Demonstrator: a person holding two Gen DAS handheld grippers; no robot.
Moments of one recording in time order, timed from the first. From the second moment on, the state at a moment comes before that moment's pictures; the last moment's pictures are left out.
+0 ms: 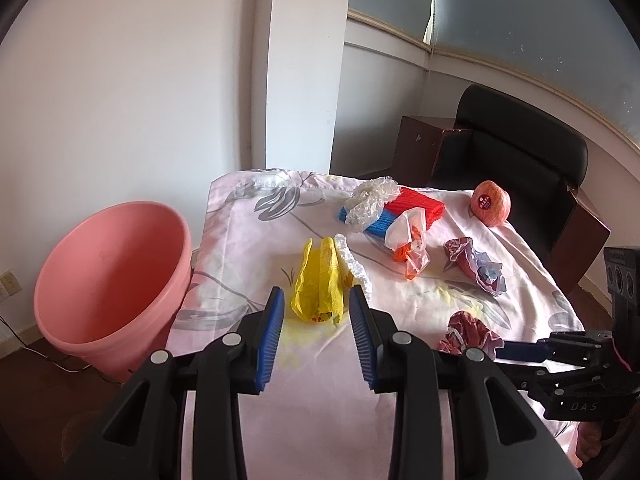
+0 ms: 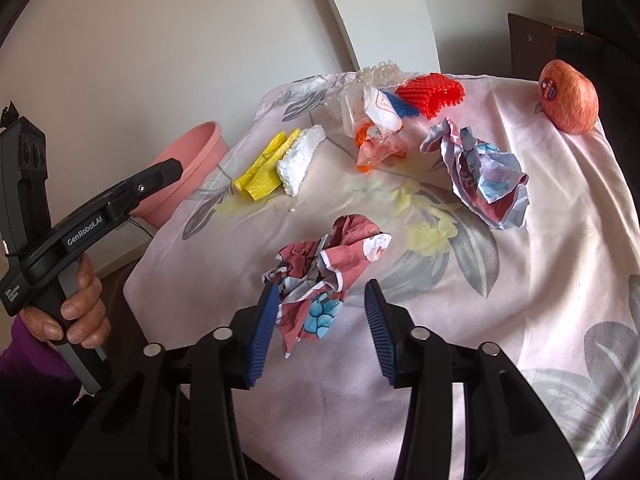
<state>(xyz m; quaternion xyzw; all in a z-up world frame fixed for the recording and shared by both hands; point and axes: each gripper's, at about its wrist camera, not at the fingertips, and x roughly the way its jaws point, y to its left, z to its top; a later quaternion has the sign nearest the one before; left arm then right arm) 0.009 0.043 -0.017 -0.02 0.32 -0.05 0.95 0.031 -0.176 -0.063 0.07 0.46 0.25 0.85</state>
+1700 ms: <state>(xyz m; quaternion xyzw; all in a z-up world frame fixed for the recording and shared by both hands) 0.086 -0.014 -0.055 0.00 0.40 -0.08 0.91 0.030 -0.214 -0.047 0.10 0.40 0.23 0.88</state>
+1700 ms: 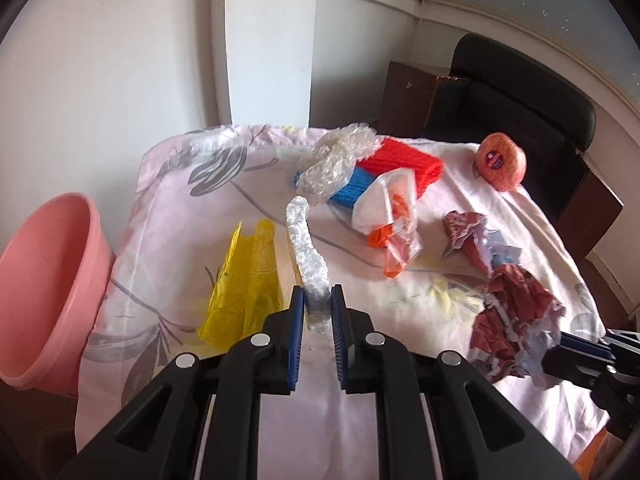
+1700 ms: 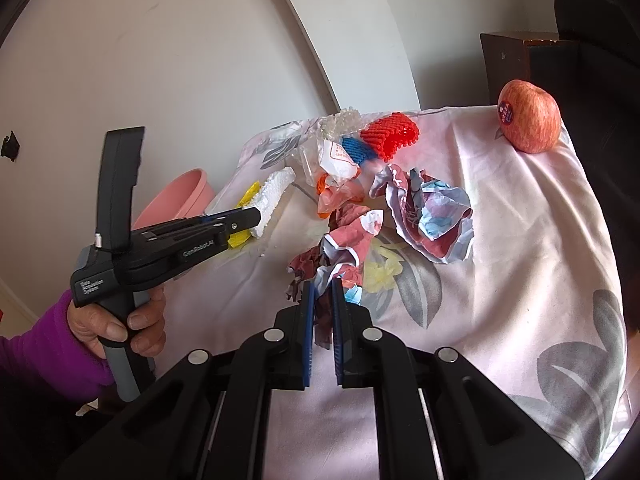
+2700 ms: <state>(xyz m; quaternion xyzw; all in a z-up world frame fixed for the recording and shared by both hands) 0.011 0.029 0.009 -0.01 0.29 -0.04 0.96 0.038 -0.155 -0.002 0.07 0.35 0.28 0.89</state>
